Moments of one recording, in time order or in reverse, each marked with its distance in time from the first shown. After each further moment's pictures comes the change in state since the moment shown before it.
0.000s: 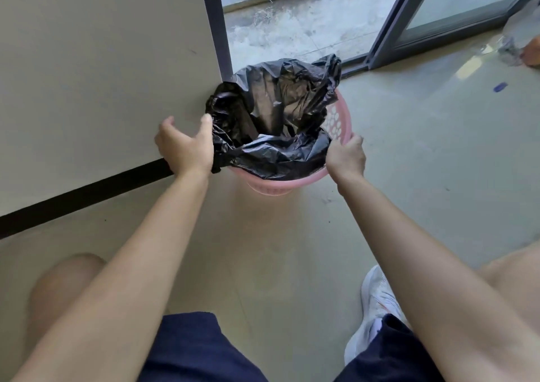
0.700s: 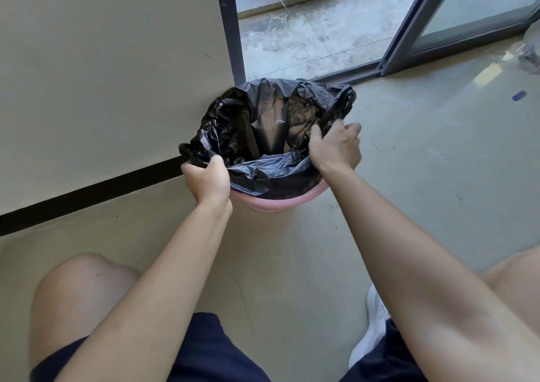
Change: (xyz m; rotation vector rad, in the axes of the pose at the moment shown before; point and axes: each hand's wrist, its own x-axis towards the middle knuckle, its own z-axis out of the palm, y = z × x) left_hand -0.054 -0.007 -0.006 -0.350 0.061 -0.362; right_hand -0.006 -0.032 0.026 -0.424 0.087 -0.255
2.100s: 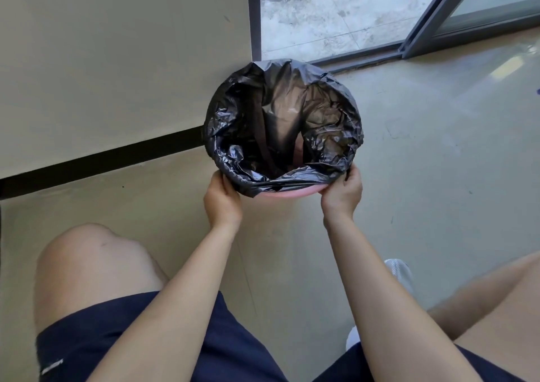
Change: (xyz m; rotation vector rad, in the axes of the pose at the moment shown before) left_hand 0.028 -0.109 -0.043 0.445 -0.126 0.420; right_hand -0.078 0.078 0.062 0.837 0.050 0.303
